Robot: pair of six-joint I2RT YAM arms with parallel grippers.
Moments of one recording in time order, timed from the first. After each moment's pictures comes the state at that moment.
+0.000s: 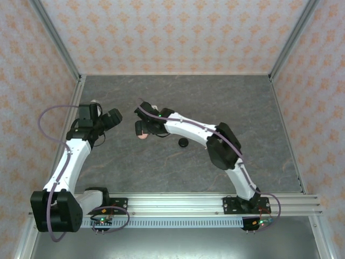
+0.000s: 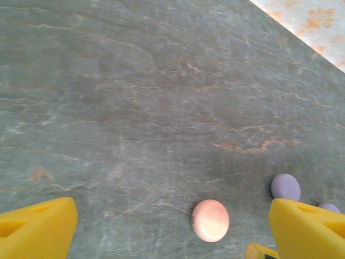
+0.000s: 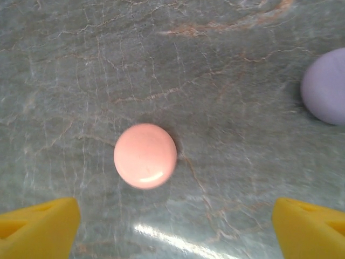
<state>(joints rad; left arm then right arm) 0.08 1.11 0.85 -0.52 0.08 -0.53 0.94 2.21 1.90 -0.75 0.14 0.70</state>
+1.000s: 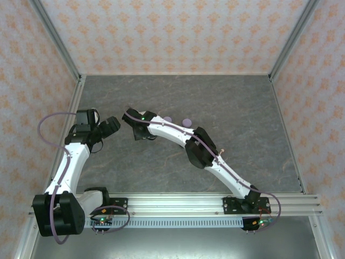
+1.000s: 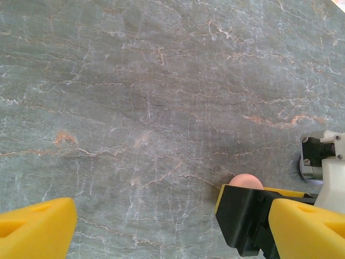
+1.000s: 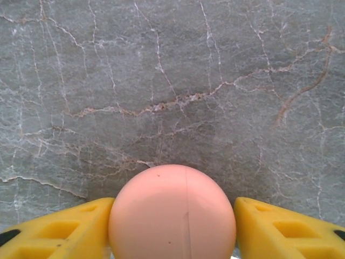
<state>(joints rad) 0.14 1.07 0.78 -0.56 0.14 -0.49 0.98 2.58 2.36 -1.01 0.21 0.67</state>
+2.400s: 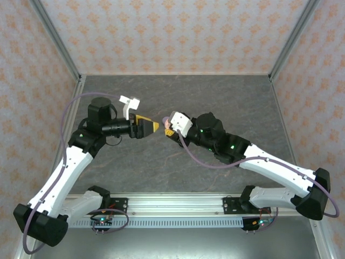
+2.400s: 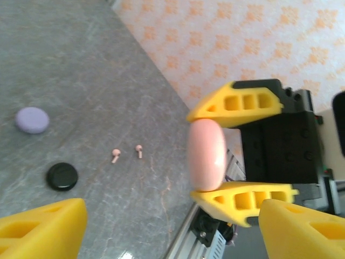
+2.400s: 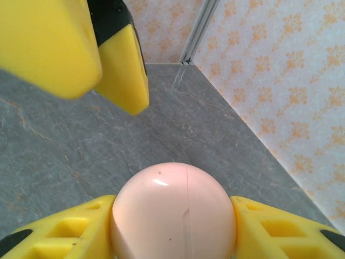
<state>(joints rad) -0.30 1.00 1.00 -0.44 0.84 -0.42 0.96 1.13 1.02 -0.20 0.05 -0.39</state>
